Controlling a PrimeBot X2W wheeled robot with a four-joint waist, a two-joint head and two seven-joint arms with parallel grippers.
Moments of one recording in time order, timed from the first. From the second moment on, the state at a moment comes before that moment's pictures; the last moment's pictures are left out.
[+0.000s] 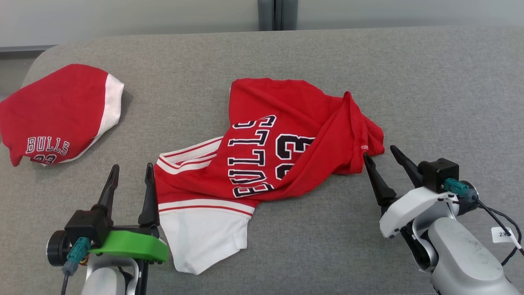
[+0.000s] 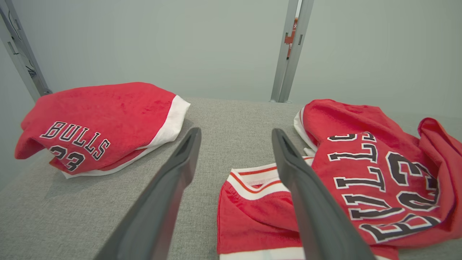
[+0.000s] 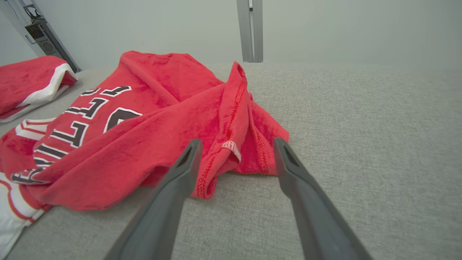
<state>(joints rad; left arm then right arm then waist) -0.14 0.05 -0.01 0.24 -0.19 -0.11 -0.26 -0.38 -0.26 0.36 0.55 0.43 0.13 -0.26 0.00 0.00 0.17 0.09</state>
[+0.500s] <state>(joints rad) -0.14 0.05 -0.04 0.24 -0.20 -0.11 -0.26 -0.45 -0.21 0.33 0.72 0.36 0.13 -0.26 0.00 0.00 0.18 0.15</state>
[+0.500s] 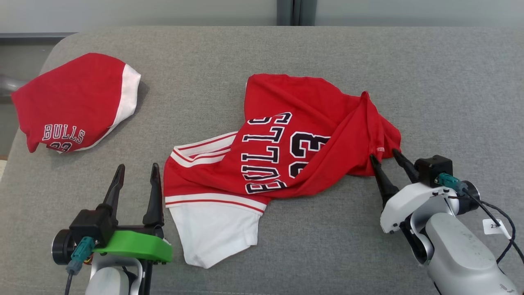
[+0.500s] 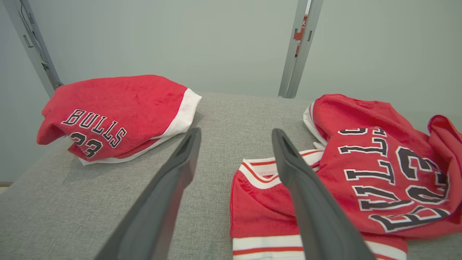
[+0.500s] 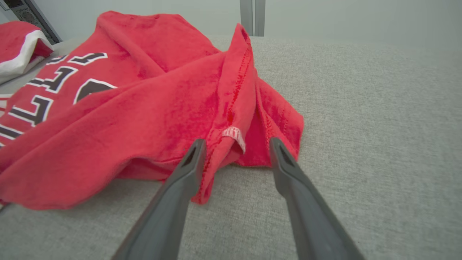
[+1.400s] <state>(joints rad) -0.09 0.05 -0.01 0.24 -0.21 -0.10 -0.26 -0.08 -0.22 0.18 0.40 0.54 0.13 -0.26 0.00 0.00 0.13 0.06</state>
